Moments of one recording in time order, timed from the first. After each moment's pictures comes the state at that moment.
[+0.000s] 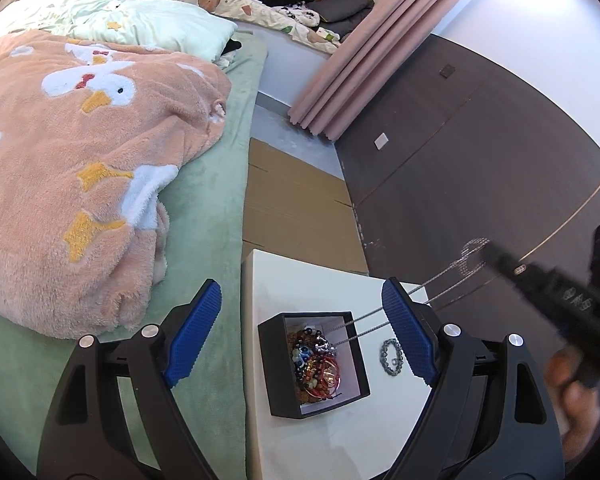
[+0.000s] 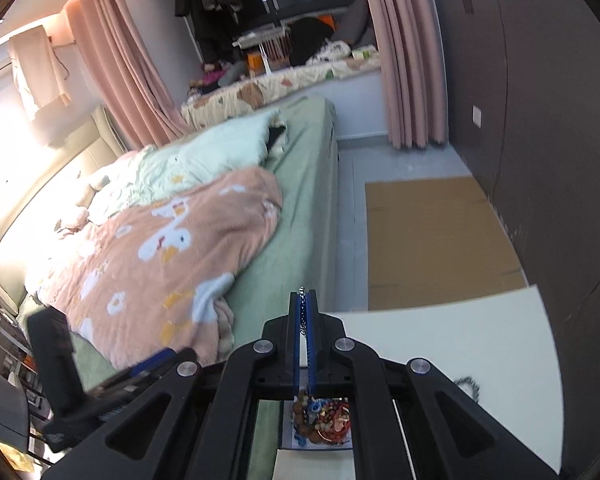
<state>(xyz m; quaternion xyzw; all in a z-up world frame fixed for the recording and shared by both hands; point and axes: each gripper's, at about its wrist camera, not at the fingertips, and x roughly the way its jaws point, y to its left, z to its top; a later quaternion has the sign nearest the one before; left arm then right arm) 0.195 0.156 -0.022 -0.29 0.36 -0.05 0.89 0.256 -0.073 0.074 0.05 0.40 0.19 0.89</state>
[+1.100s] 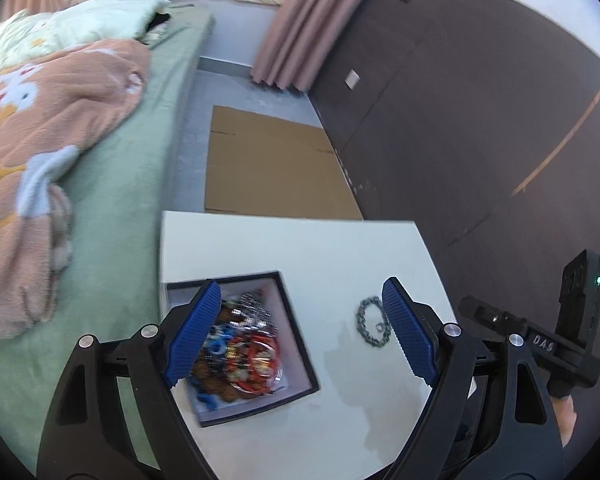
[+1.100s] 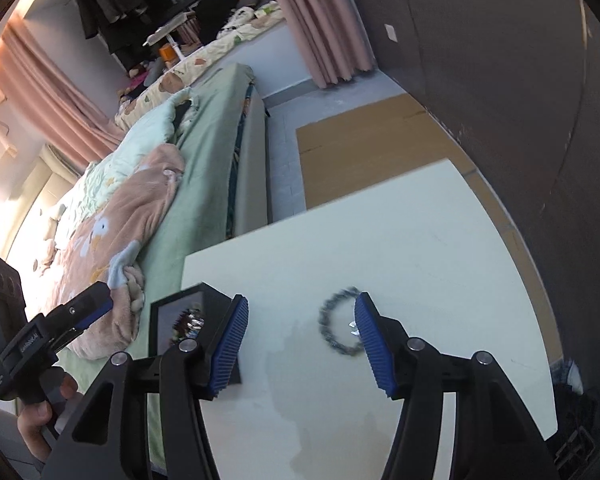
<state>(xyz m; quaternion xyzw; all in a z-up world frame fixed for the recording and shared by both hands) 0.241 0.014 -0.046 -0.18 0.43 -0.10 0.88 0.247 -0.266 -0.039 0.16 0.47 0.12 0.86</state>
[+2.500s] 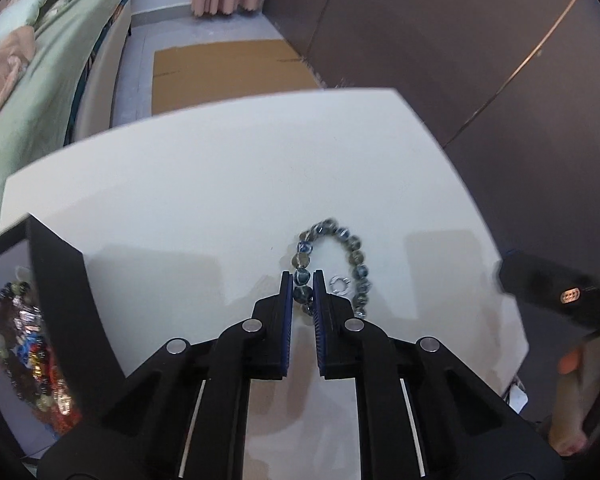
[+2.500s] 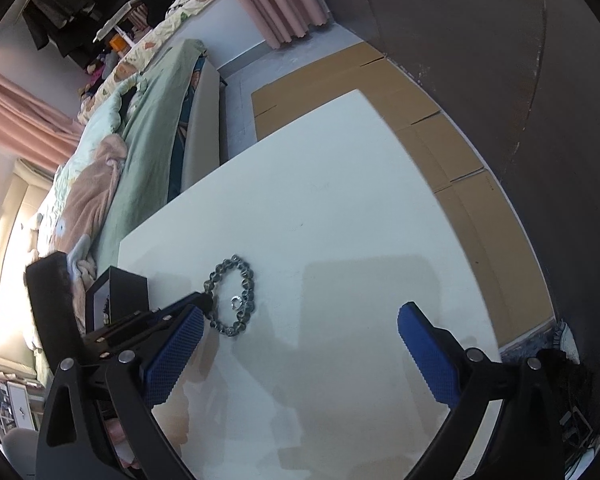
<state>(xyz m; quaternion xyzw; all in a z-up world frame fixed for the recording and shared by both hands) 0.280 -0.134 -0.136 -0.07 0.53 -0.16 0.83 0.272 -0.334 -0.109 0.18 0.54 0.09 0.82</state>
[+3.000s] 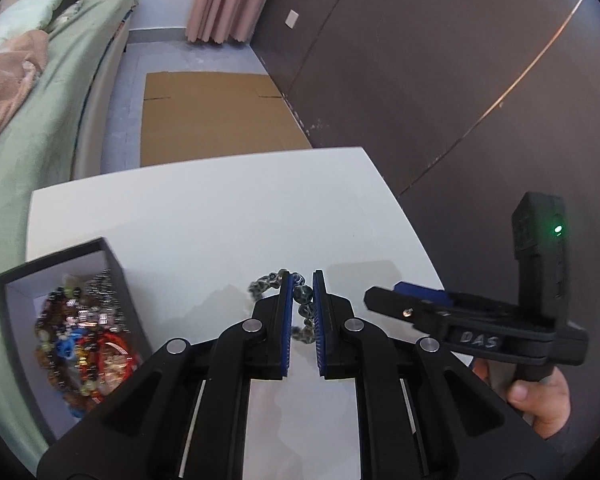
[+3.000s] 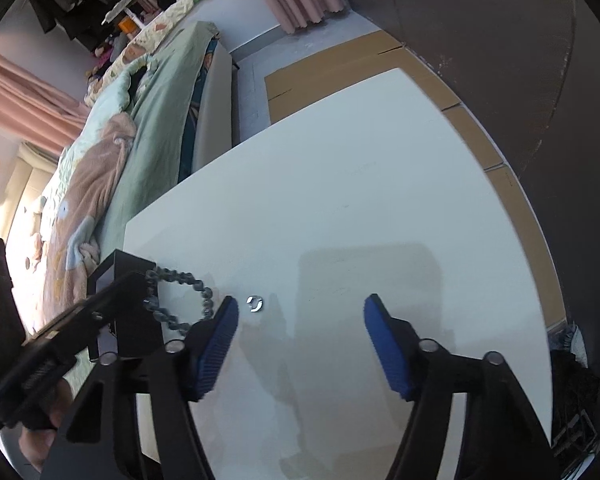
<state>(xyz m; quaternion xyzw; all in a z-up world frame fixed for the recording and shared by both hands) 0.265 -0.094 -0.086 -0.13 0.48 -0.19 0.85 0.282 -0.295 -0.122 0.16 0.56 0.11 0.81</state>
